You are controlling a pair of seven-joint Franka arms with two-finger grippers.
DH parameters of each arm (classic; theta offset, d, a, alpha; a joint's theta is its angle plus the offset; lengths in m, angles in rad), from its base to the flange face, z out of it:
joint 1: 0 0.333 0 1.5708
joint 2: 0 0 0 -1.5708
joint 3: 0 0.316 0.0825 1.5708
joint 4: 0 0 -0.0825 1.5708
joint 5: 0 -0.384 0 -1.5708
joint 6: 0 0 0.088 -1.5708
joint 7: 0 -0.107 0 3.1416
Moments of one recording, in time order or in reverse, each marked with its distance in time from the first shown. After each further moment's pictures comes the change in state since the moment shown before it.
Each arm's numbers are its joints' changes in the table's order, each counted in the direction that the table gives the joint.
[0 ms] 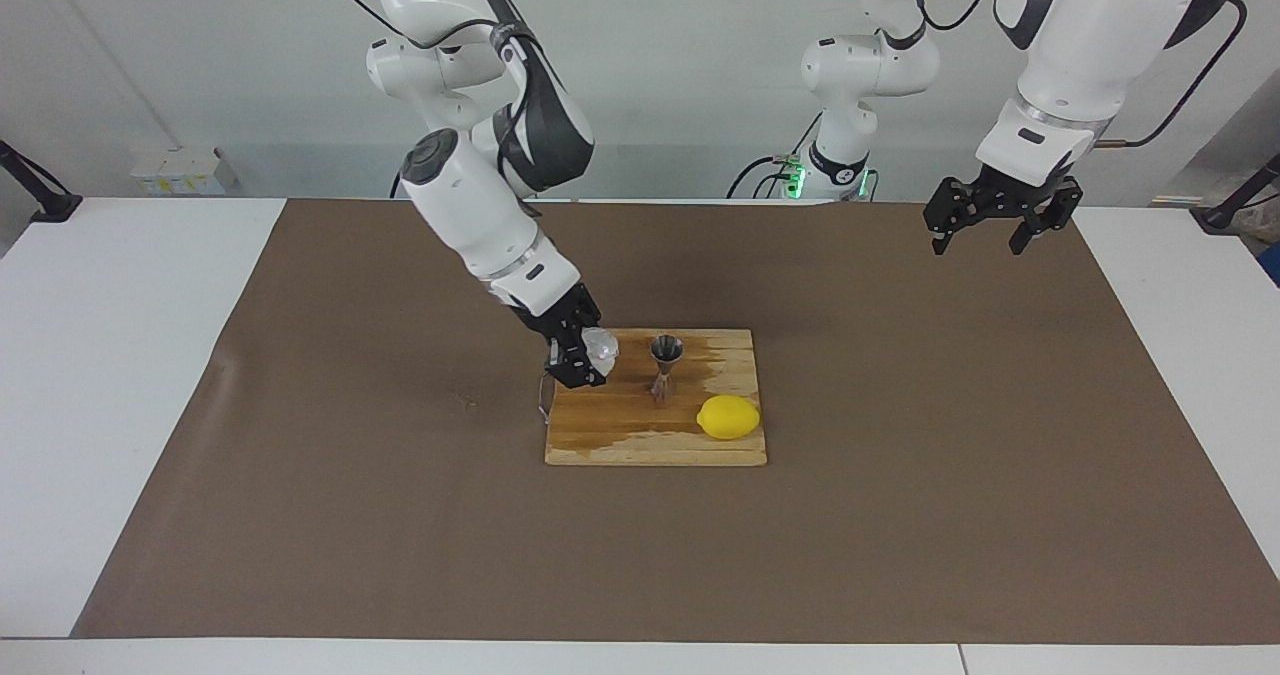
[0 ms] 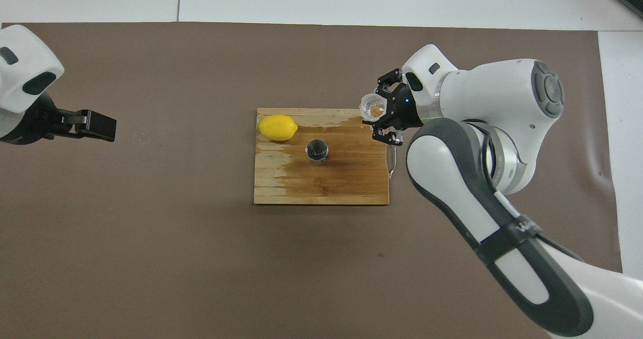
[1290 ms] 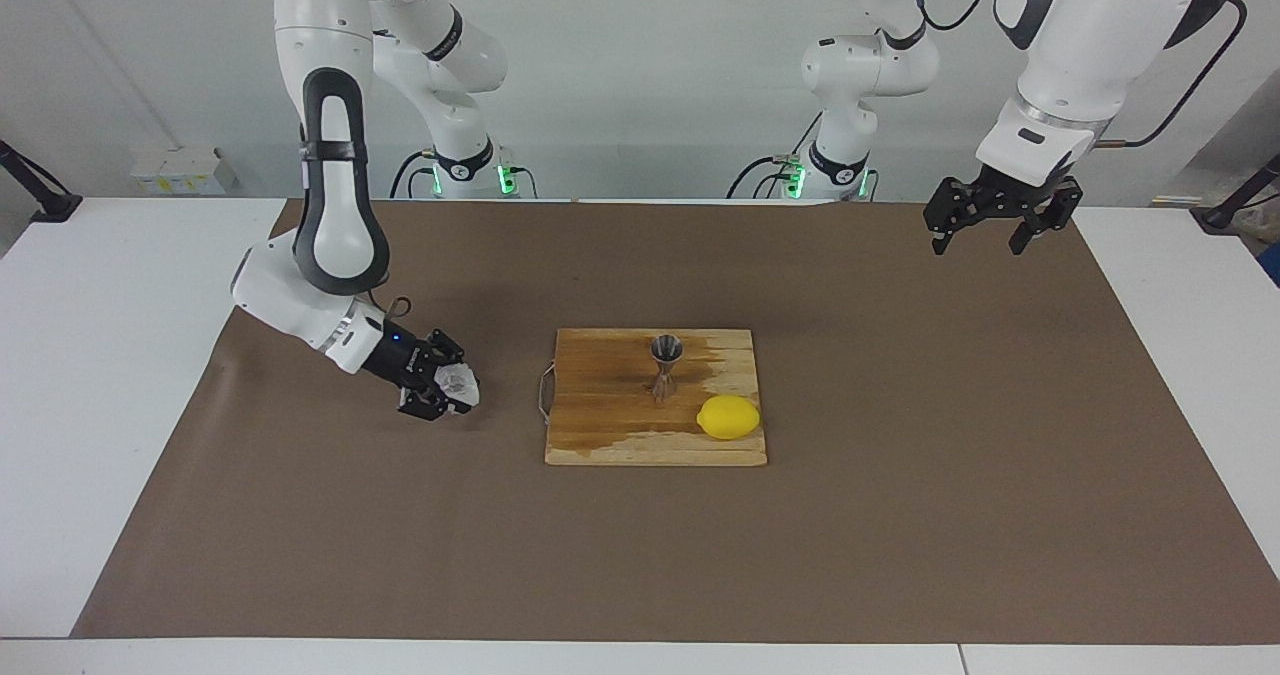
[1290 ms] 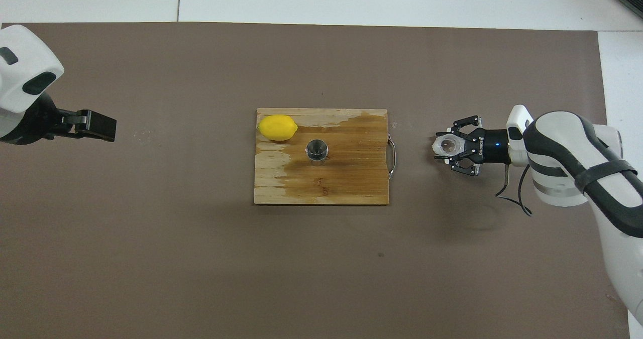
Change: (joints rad) left arm 0.000 0.000 0.000 0.000 0.000 0.000 0.000; right arm -0.372 -0.111 0.001 -0.252 -0.435 -0.115 0.806
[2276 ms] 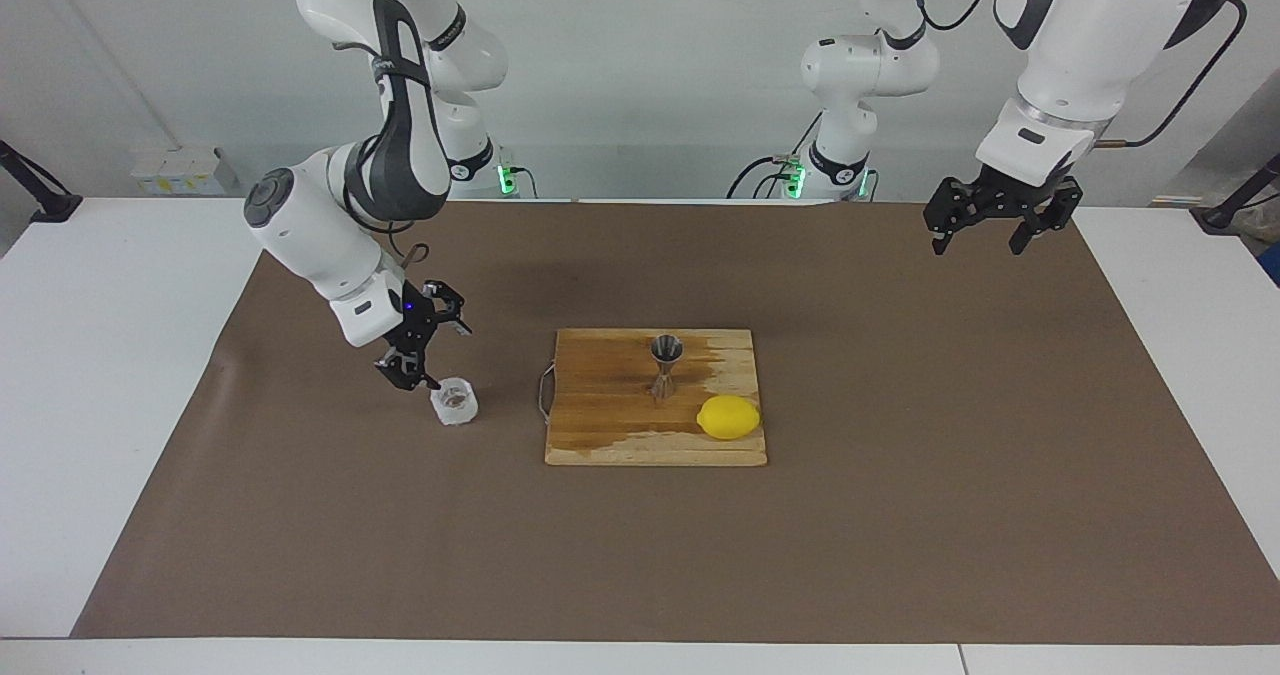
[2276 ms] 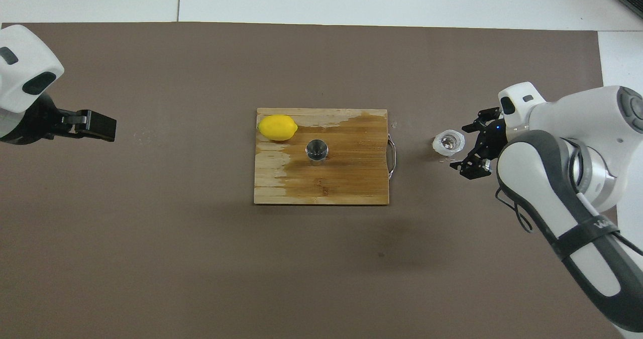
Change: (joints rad) left arm 0.000 0.000 0.000 0.000 0.000 0.000 0.000; right arm 0.124 0.219 0.005 0.017 0.735 -0.006 -1.129
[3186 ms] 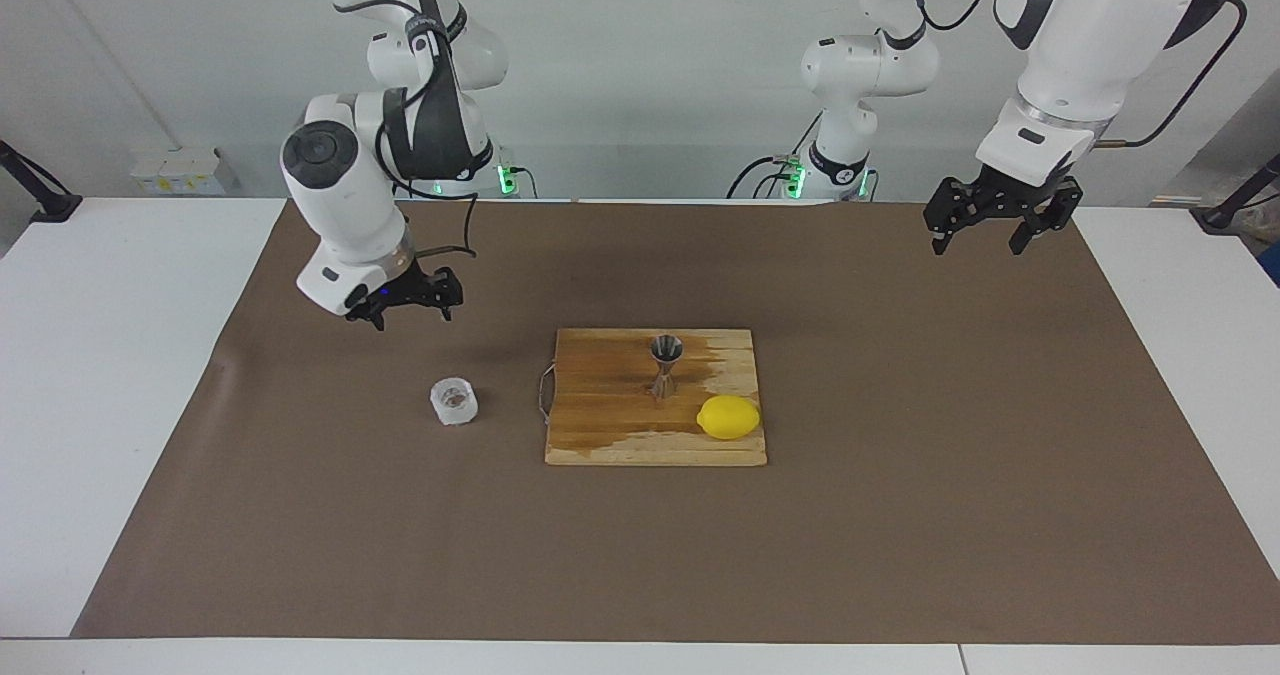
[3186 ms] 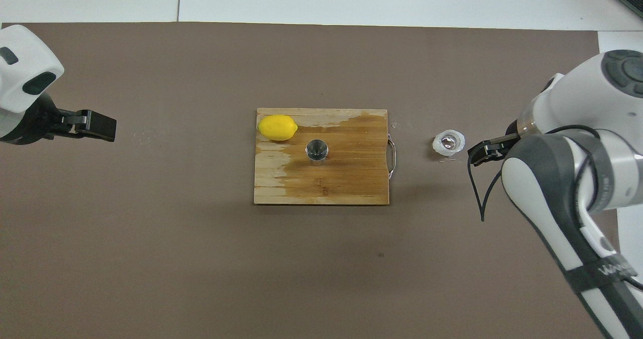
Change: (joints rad) left arm 0.000 0.000 0.000 0.000 0.000 0.000 0.000; right arm 0.050 0.078 -0.013 0.212 0.355 -0.440 -1.251
